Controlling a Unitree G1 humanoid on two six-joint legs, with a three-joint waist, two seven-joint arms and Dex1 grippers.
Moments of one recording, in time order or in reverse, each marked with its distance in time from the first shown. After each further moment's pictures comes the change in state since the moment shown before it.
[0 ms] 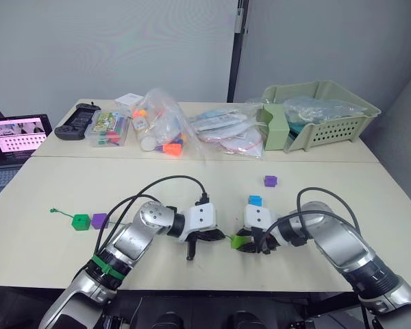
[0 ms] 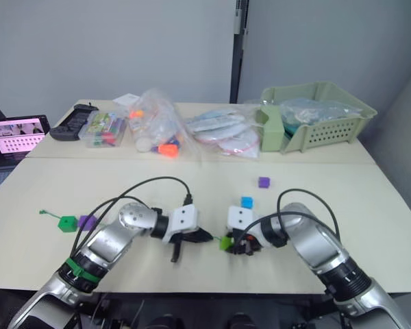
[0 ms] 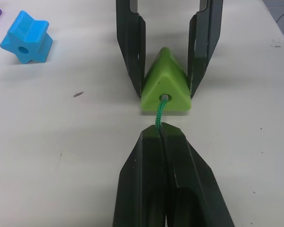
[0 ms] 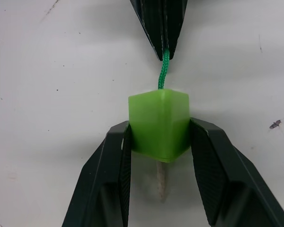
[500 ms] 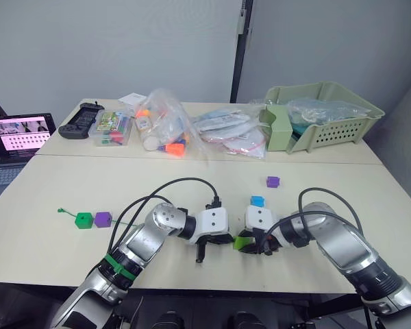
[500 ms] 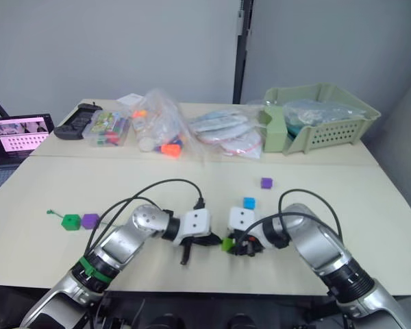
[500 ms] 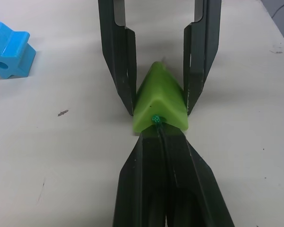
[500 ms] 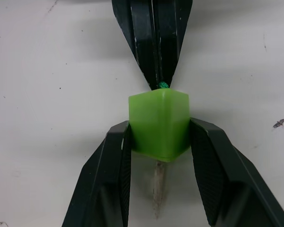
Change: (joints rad) left arm -0.025 -0.091 -0.043 0.024 0.070 0.025 0.021; right arm 0.009 -0.016 0.000 -0.020 0.000 0.027 -0.002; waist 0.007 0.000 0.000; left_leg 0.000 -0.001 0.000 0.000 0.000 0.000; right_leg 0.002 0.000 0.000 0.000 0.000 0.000
